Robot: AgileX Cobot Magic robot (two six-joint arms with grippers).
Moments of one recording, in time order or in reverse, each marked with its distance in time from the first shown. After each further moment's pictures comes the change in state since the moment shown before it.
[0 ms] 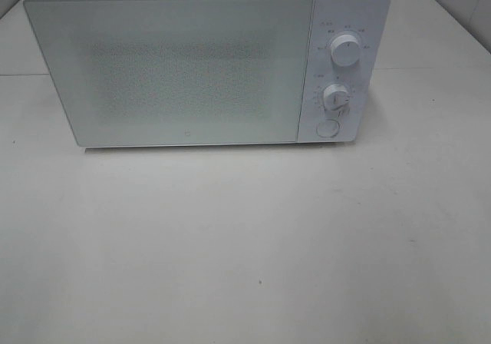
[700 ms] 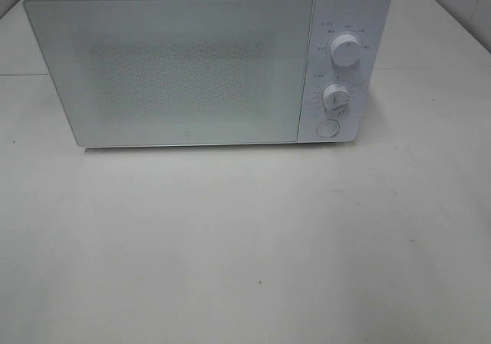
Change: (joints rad) left arm 0.000 0.000 0.000 0.000 0.000 0.000; right arm 0.000 0.354 0.000 0.002 -0.325 0.000
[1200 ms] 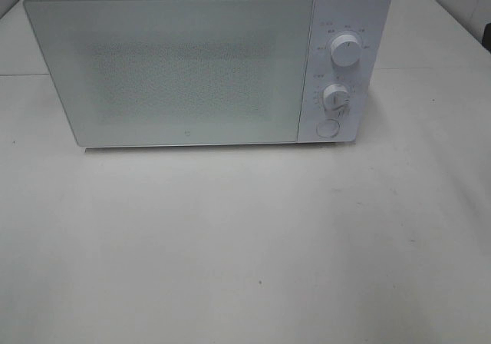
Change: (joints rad) left arm 0.000 0.000 0.000 0.000 0.000 0.000; right arm 0.000 0.270 0.000 0.000 -0.331 0.000
